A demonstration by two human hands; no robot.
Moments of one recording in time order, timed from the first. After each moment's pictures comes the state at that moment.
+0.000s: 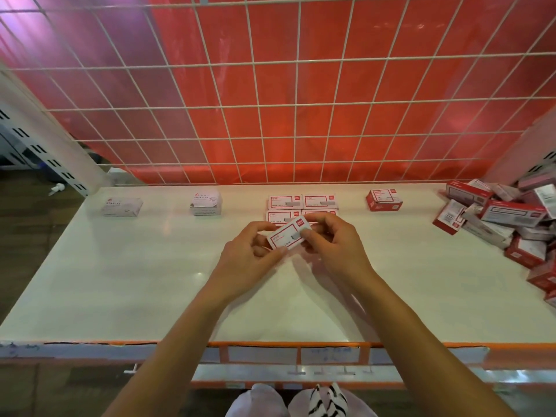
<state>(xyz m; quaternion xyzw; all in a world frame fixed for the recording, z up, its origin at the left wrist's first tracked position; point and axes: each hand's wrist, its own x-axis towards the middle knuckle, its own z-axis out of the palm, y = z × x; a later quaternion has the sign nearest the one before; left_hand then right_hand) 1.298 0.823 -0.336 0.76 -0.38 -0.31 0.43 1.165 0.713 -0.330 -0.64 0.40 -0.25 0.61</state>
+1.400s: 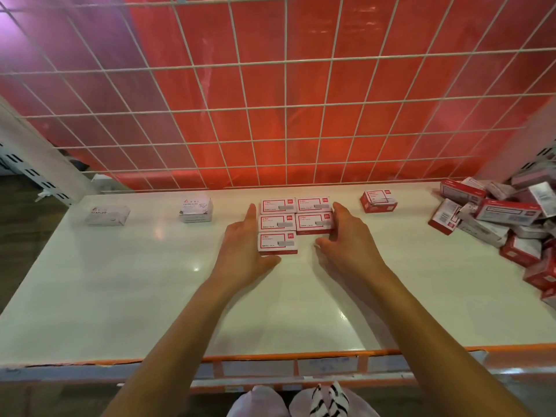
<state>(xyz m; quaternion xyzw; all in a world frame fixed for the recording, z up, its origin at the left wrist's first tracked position) 1.304 0.790 -0.332 0.84 -0.46 -0.18 0.22 1.157 0.684 -0.331 -0.77 0.46 -0.15 0.42</state>
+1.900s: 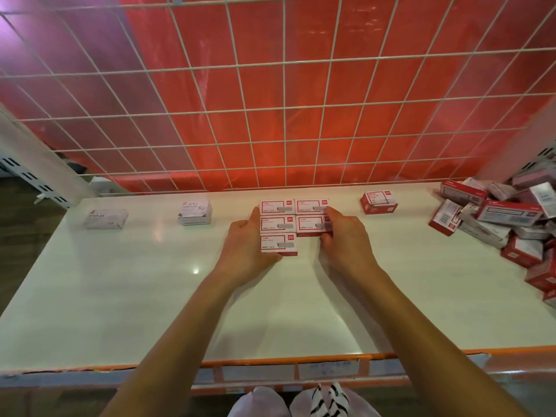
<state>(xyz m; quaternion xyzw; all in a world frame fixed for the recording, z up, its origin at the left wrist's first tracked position) 1.312 0.776 -0.337 0.82 -0.47 -0.21 0.24 1.168 0.675 -0.343 -0.81 0.48 -0.13 0.31</state>
